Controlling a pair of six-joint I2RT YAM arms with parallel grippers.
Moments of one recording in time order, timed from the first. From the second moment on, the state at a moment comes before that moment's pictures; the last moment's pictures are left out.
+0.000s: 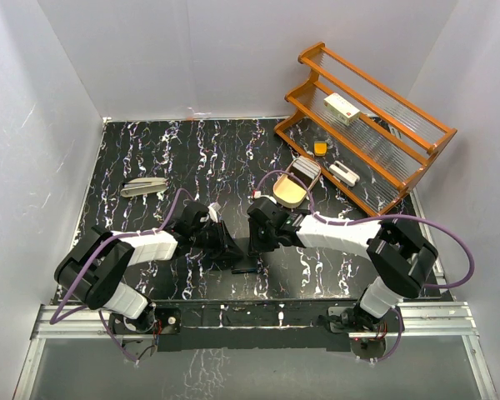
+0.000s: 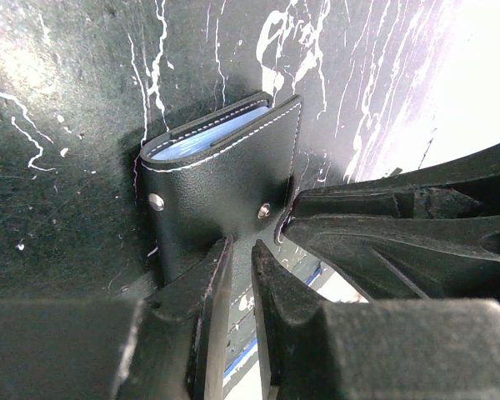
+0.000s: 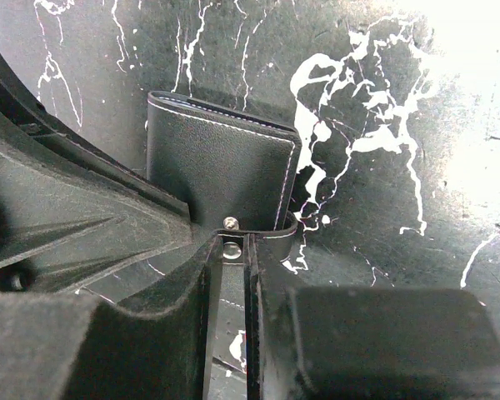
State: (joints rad) left arm -0.60 1.48 0.48 0.16 0.50 -0.95; right arm 0.91 1.59 0.94 -0.33 -0.01 0.76
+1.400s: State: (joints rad) left arm -0.60 1.48 0.48 0.17 0.50 -0.96; right arm 0.91 1.55 0.87 -0.28 -0.02 0.84
